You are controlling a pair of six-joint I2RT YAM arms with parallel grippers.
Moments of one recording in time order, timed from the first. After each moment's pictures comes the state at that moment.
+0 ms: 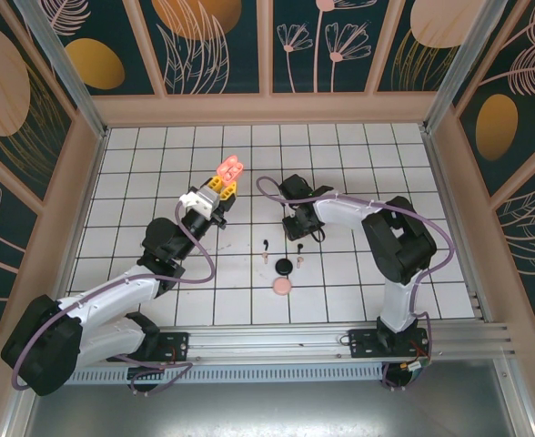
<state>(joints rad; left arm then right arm) -0.64 1.11 0.44 0.94 0.05 0.16 0.65 1.88 1.19 -0.59 0.06 0.13</state>
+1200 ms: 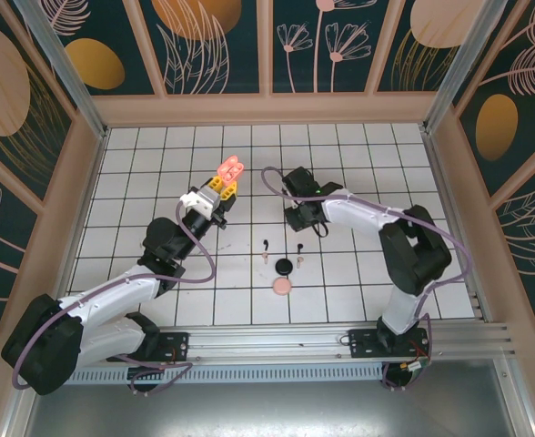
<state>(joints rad) -0.64 1.11 0.44 0.94 0.05 0.16 0.65 1.74 1.19 -0.58 0.09 0.16</state>
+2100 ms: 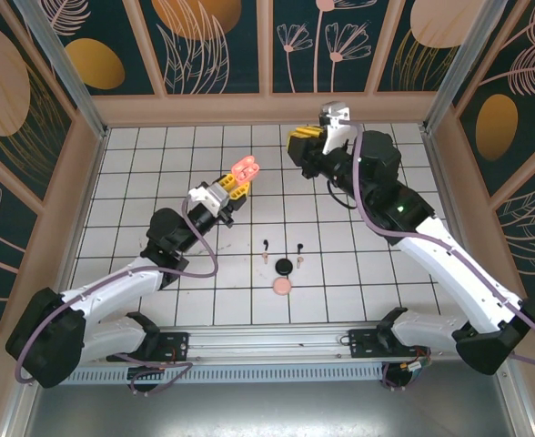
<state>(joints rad) -0.64 1.16 0.53 0.90 0.22 0.15 0.72 1.17 1.33 -0.19 -0.03 0.24</state>
